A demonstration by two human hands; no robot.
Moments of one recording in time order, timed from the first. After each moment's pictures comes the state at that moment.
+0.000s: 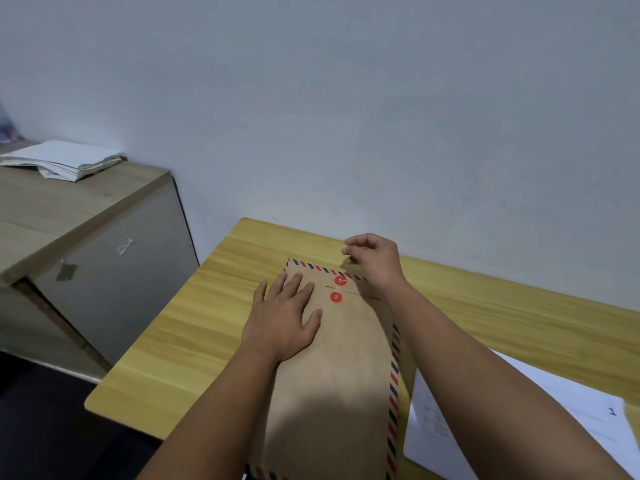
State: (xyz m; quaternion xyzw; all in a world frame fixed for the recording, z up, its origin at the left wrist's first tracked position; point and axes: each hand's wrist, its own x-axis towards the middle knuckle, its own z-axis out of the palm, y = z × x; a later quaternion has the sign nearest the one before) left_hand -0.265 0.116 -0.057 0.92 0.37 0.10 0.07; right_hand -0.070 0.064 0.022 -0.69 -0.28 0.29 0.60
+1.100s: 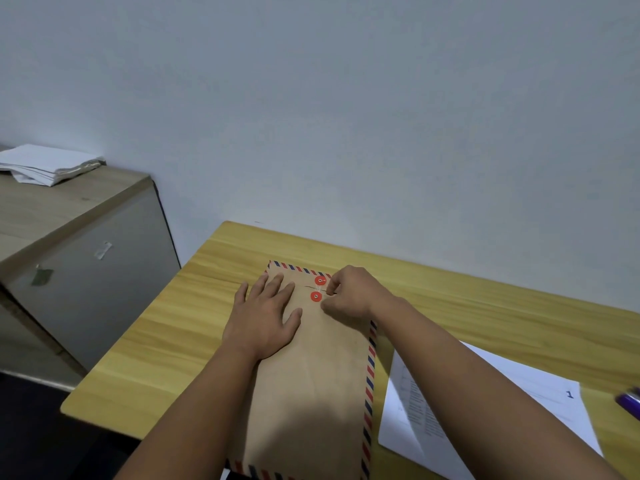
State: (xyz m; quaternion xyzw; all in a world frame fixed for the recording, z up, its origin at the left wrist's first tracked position) left_hand -0.265 0.117 -0.060 0.92 0.37 0.11 0.07; right_hand -0.071 0.031 0.009 -0.83 -0.50 0.21 0.14
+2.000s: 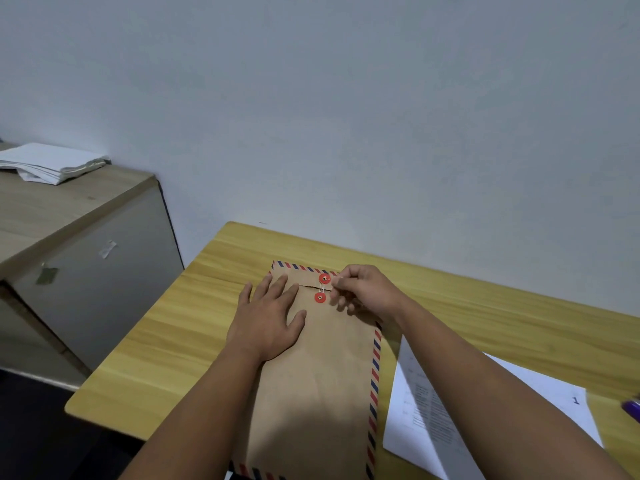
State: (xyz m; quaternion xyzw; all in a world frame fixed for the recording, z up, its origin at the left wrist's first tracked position) left_hand -0.266 0.116 -0.060 0.92 0.37 0.12 0.07; right_hand -0.062 0.015 0.008 -0.67 -0.35 0.44 0.48
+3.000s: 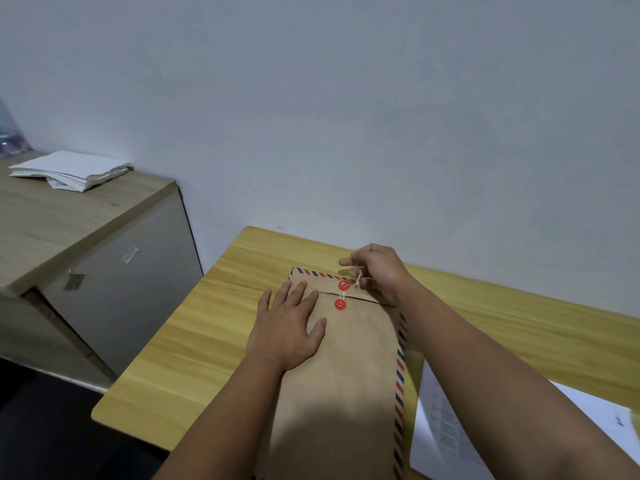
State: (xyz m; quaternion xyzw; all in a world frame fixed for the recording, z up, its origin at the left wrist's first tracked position) left_hand -0.265 0.114 -0.056 0.92 0.37 0.10 0.08; right_hand -0.047 0.079 0.015 -0.68 -0.24 0.40 0.56
